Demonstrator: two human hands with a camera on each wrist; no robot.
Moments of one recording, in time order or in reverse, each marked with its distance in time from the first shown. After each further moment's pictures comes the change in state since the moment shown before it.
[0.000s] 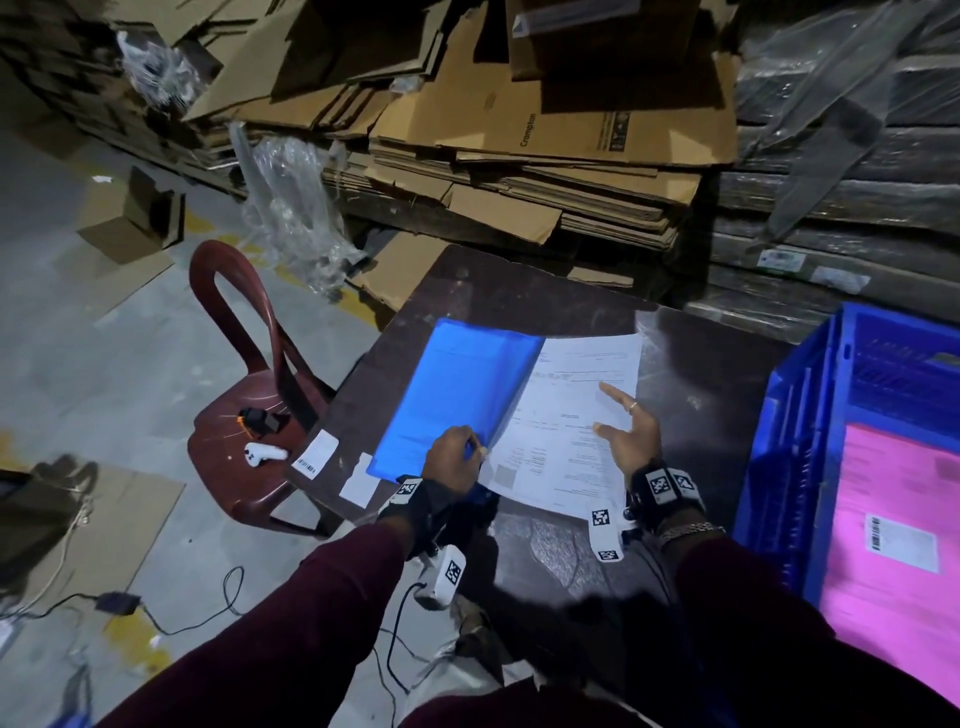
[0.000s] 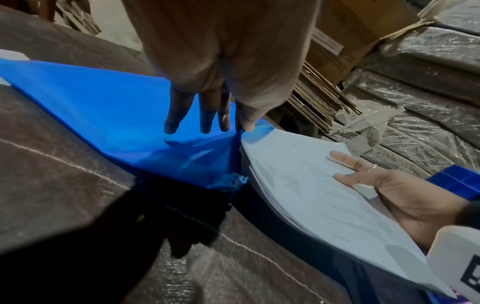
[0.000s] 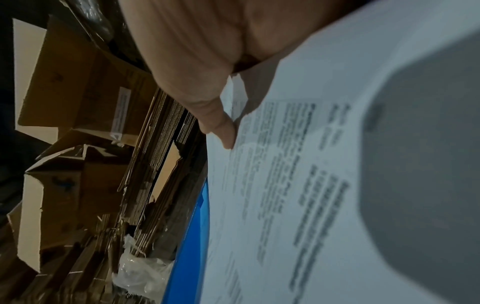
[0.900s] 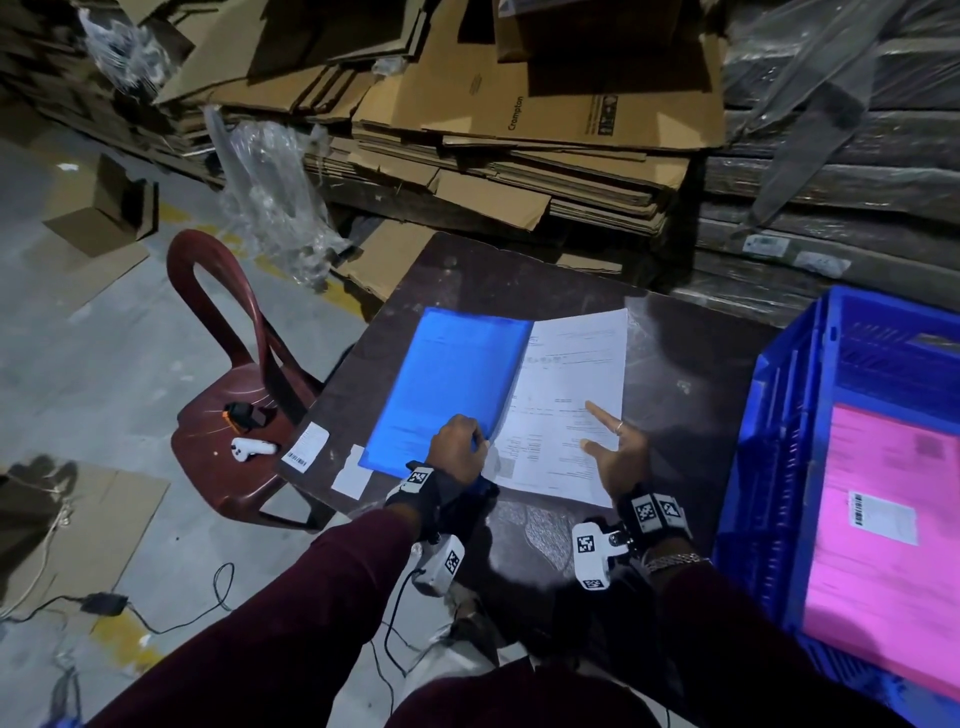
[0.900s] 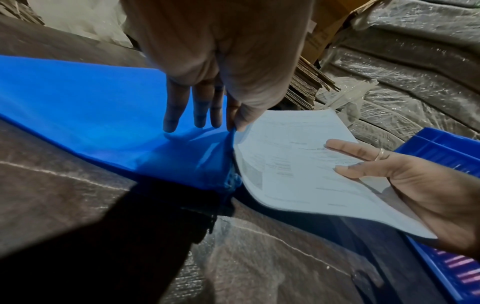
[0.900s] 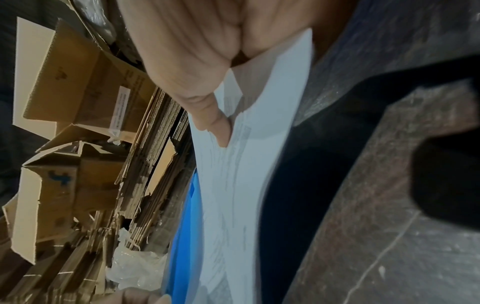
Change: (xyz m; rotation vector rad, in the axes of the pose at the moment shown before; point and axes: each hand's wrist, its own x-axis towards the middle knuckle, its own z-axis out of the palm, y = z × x) left_hand 0.002 0.018 0.005 0.153 -0.077 -0.020; right_hand -0.042 0.018 0.003 -0.133 0.019 -0.065
